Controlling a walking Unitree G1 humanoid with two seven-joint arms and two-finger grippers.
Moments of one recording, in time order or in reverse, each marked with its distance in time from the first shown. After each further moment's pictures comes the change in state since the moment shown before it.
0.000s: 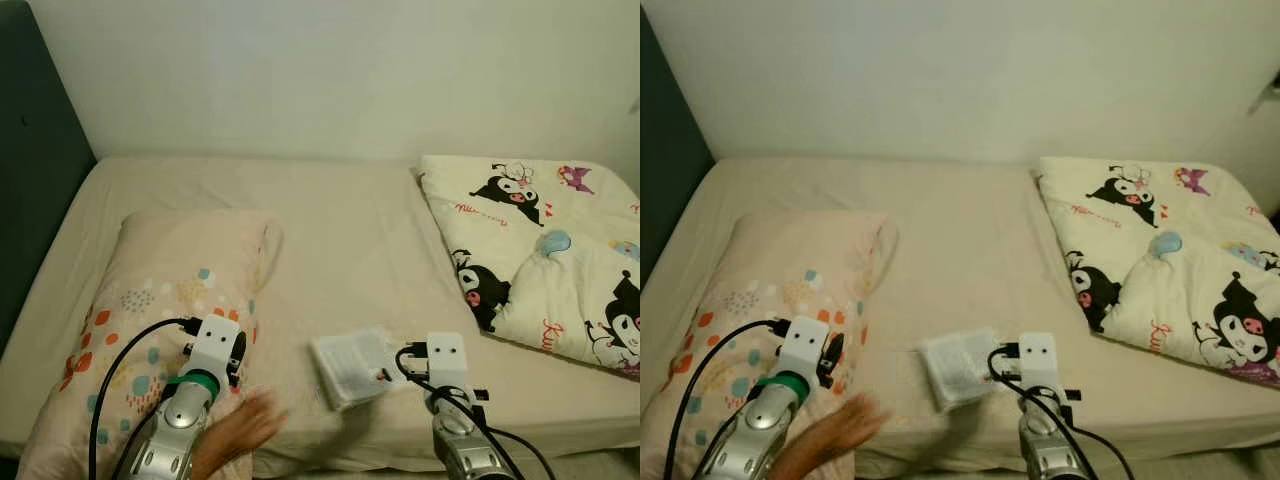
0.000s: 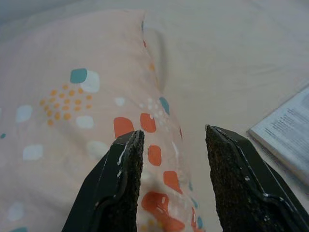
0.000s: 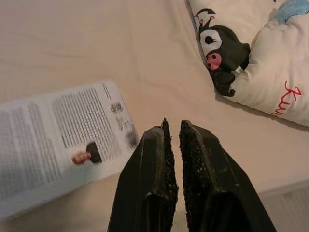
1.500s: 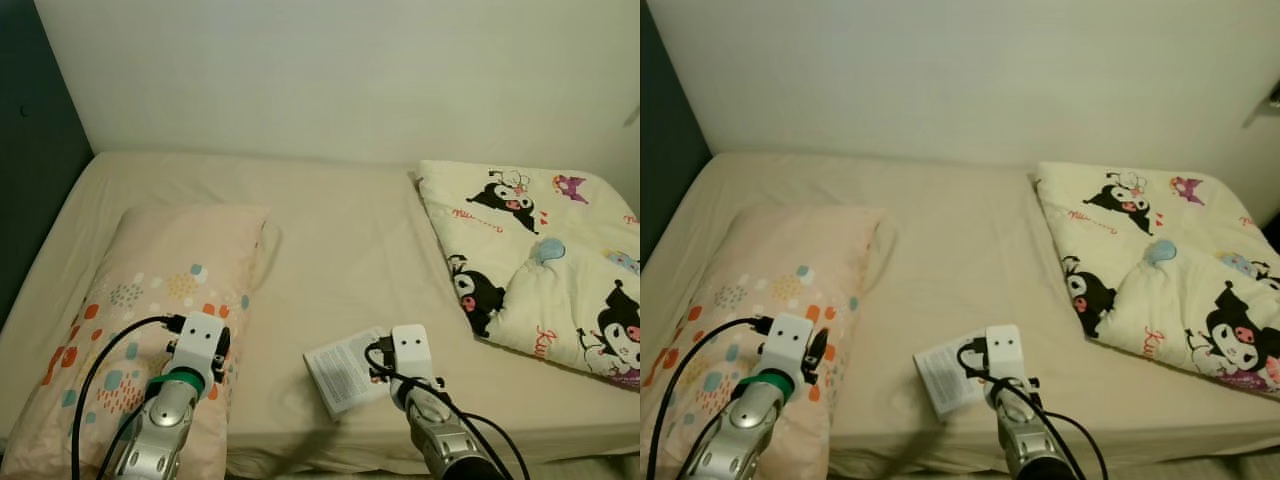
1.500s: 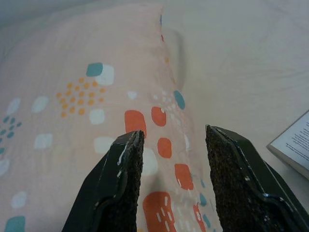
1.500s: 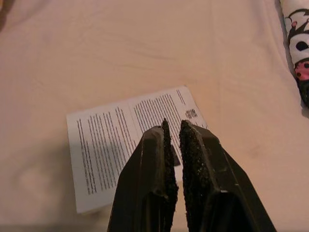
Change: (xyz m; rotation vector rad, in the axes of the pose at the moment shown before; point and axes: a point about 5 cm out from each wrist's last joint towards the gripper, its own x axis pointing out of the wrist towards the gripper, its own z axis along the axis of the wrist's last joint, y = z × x) left arm -0.004 0.017 -0.001 0.008 0.000 0.060; right arm -0.001 0.037 0.008 0.060 0.026 0.290
